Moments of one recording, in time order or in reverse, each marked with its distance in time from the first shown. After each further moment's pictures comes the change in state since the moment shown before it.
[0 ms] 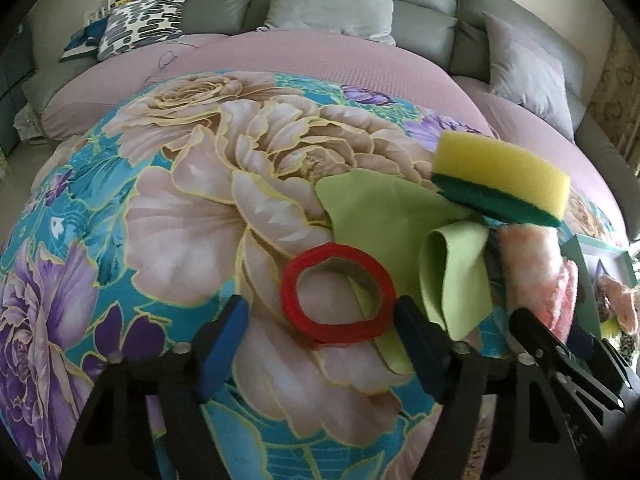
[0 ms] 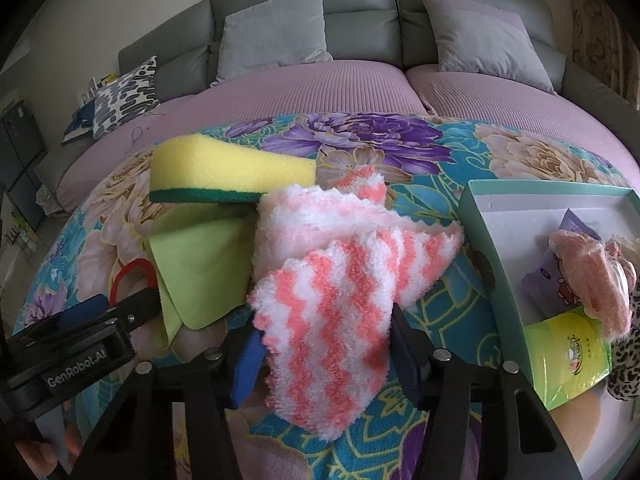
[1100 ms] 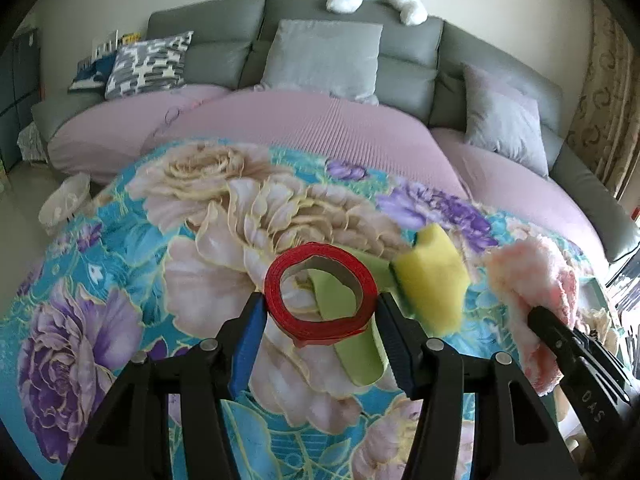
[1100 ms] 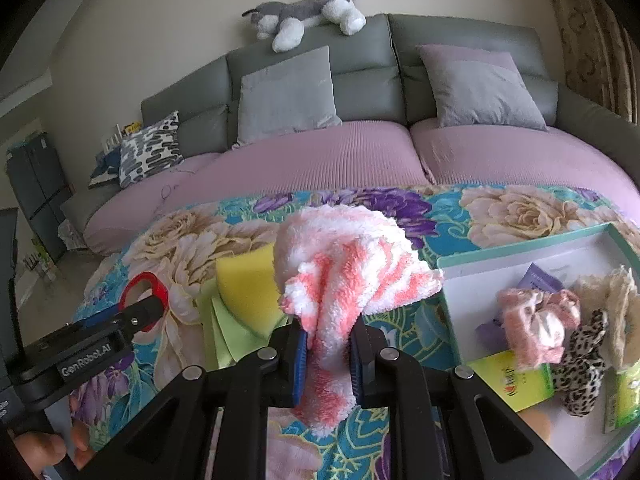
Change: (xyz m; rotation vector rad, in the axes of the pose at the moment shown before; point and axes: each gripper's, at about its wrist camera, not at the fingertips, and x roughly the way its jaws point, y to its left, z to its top) left arm -0.074 -0.004 0.012 0.006 -0.196 -0.032; right arm -0.075 -0.009 0.016 0.025 -0.200 0.075
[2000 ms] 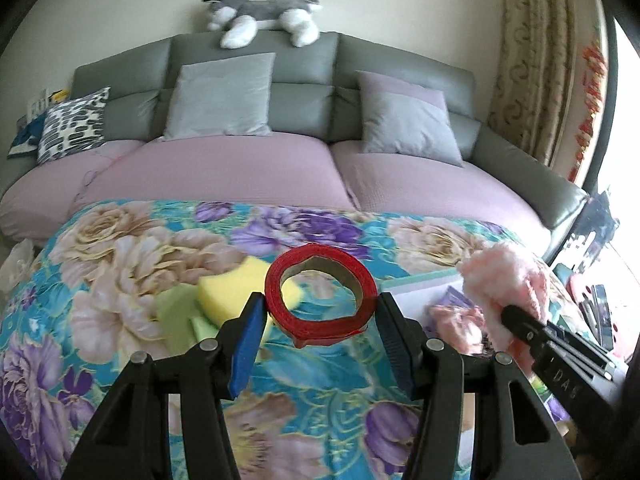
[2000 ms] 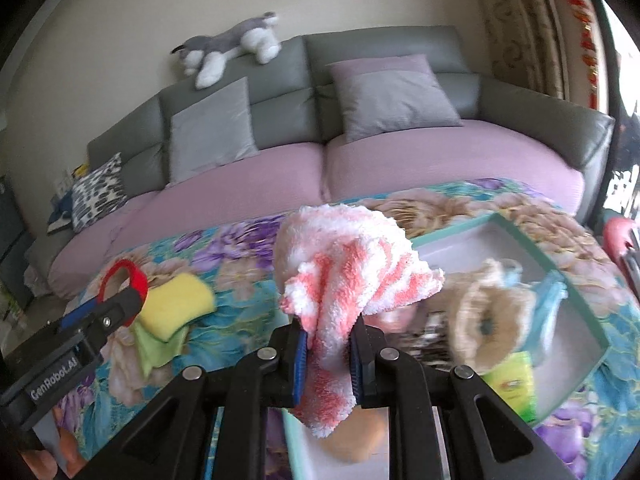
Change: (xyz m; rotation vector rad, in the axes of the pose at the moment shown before) left arm -0.036 -0.139 -0.009 0.190 -0.088 -0.201; right arm -0.075 -0.119 0.005 0.151 -0.058 -0.180
